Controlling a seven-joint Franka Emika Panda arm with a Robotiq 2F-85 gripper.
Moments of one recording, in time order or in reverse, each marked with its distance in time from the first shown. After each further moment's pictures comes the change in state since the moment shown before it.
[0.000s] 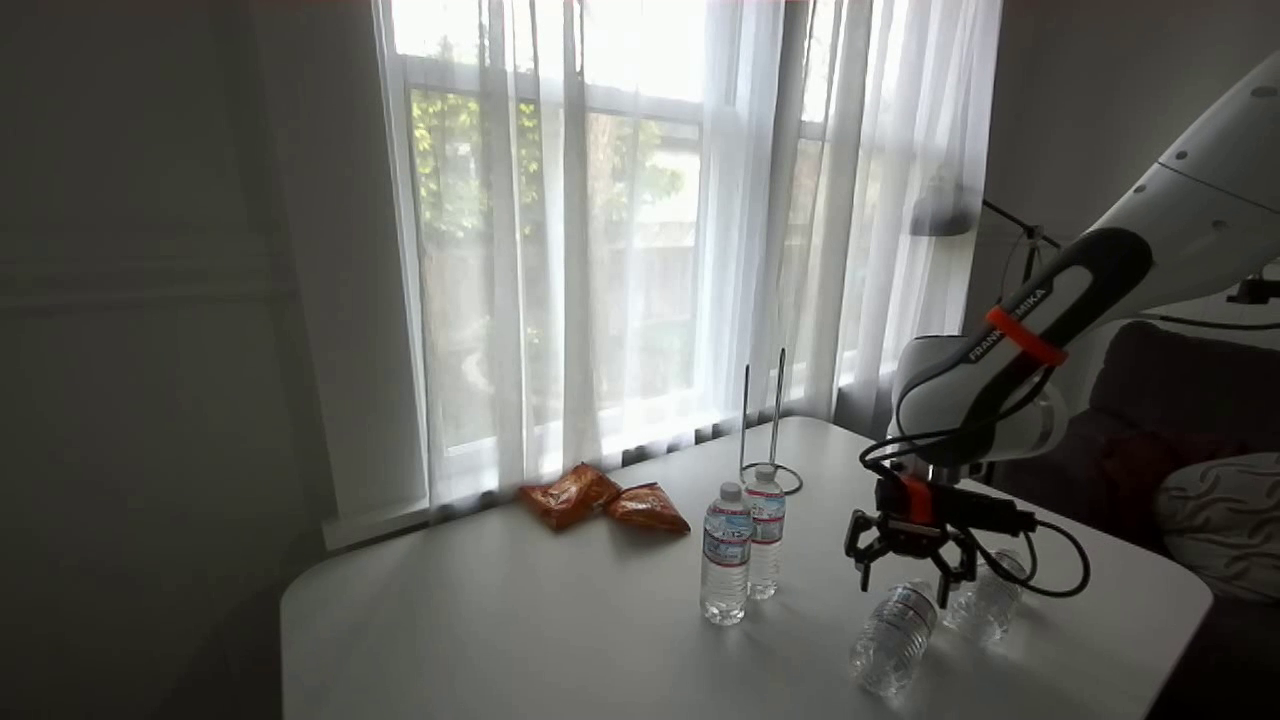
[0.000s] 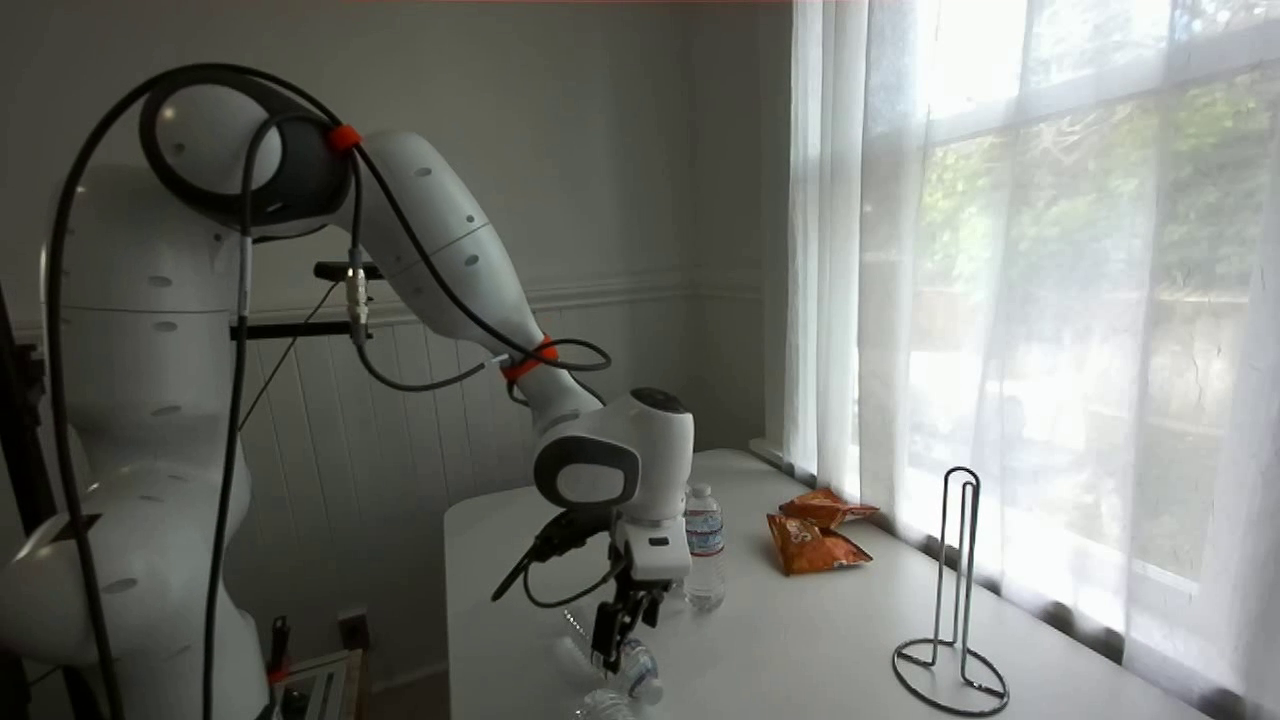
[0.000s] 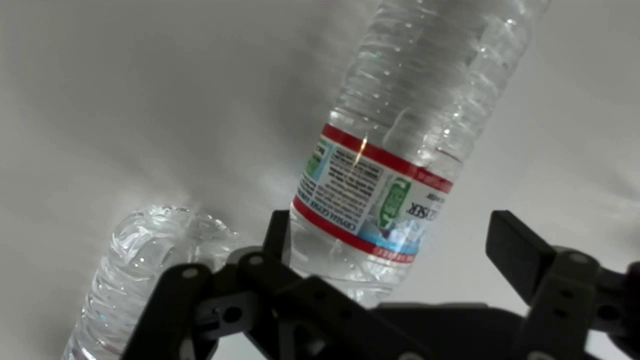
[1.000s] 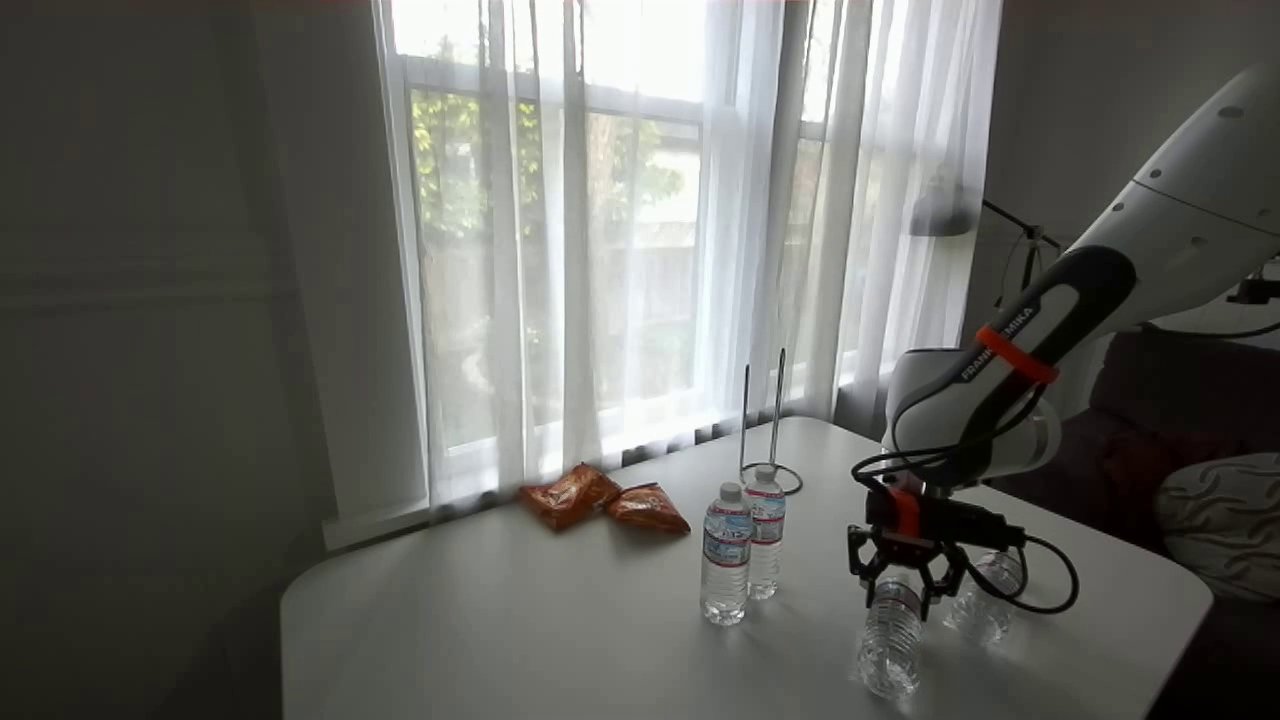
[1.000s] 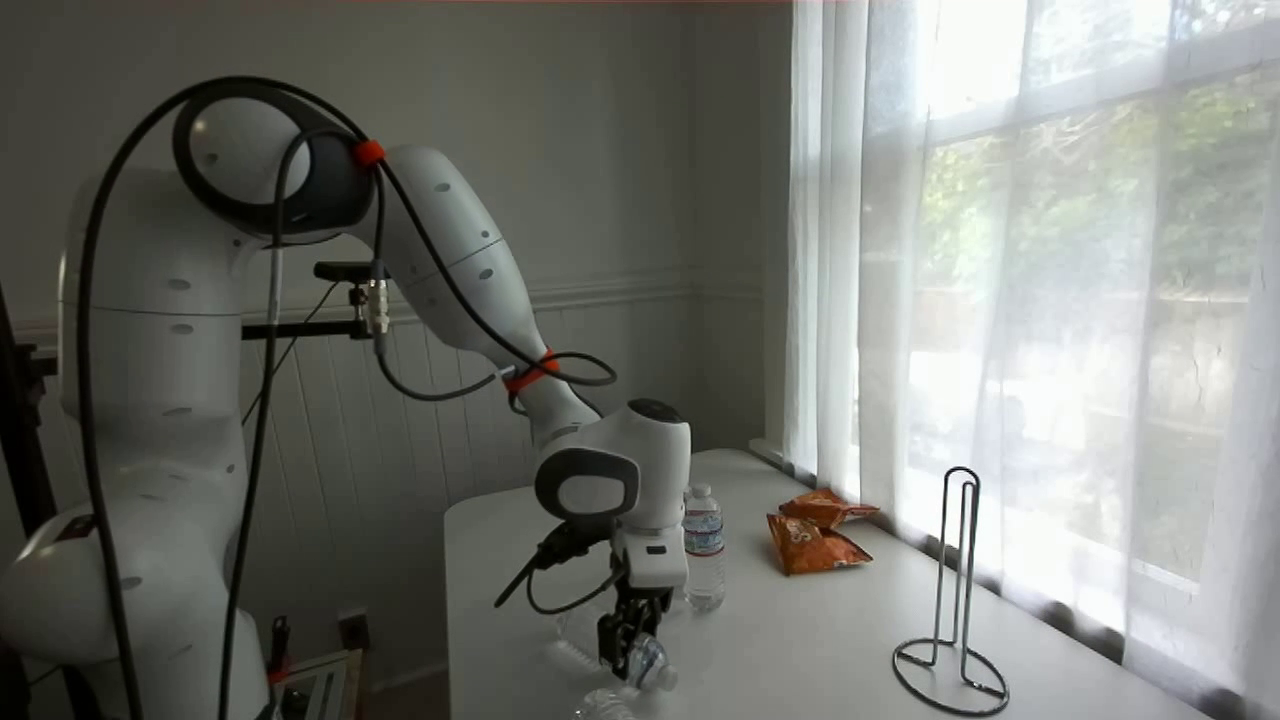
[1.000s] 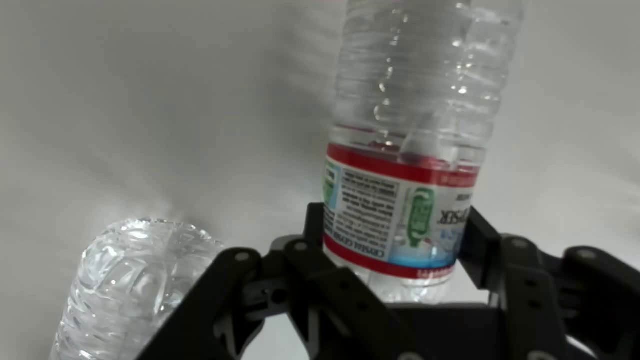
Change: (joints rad) arm 0.020 0.046 -0.005 0.004 -0.021 0.060 0.074
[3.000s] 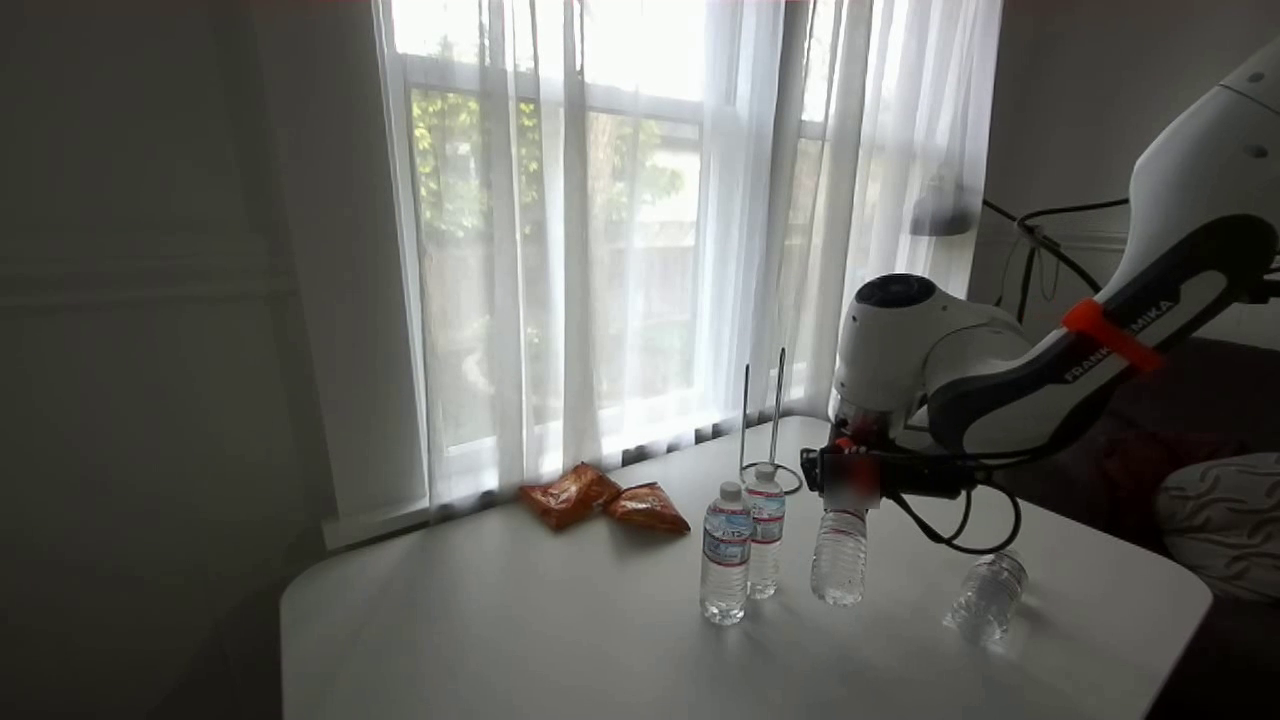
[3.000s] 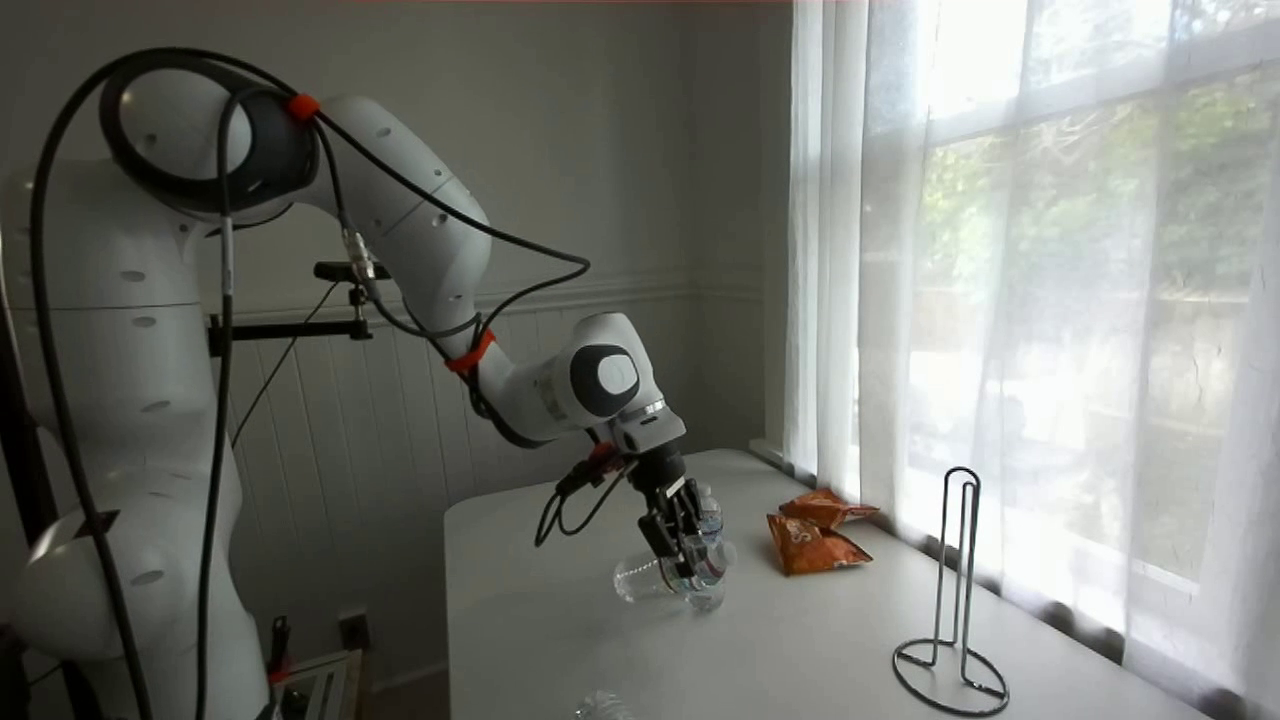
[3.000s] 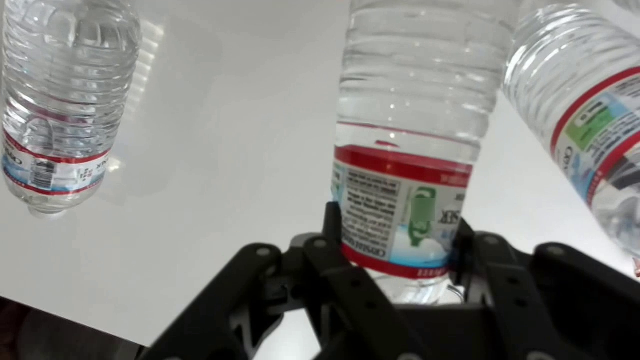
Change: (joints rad) arm 0.090 -0.150 0.018 0.096 -0.874 -0.039 0.699
